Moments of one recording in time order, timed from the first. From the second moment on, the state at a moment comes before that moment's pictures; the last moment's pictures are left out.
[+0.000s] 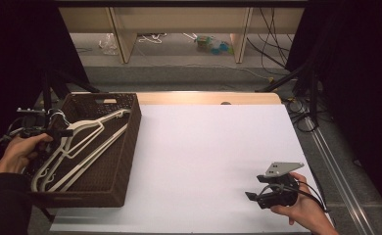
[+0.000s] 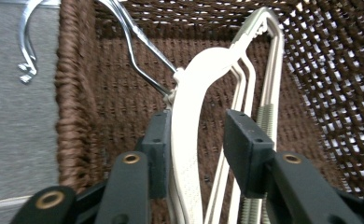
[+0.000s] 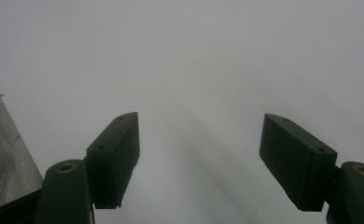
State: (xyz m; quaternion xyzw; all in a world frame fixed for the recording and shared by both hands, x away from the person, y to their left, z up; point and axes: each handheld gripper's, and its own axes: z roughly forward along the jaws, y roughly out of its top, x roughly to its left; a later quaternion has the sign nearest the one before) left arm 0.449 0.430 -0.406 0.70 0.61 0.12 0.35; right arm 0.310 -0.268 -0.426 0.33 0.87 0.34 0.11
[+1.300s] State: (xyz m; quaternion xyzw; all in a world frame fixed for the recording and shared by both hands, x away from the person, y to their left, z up) left arm 0.295 0.291 -0.317 0.69 0.45 0.26 0.50; right arm 0.310 -0.267 -0.414 0.35 0.83 0.41 0.16
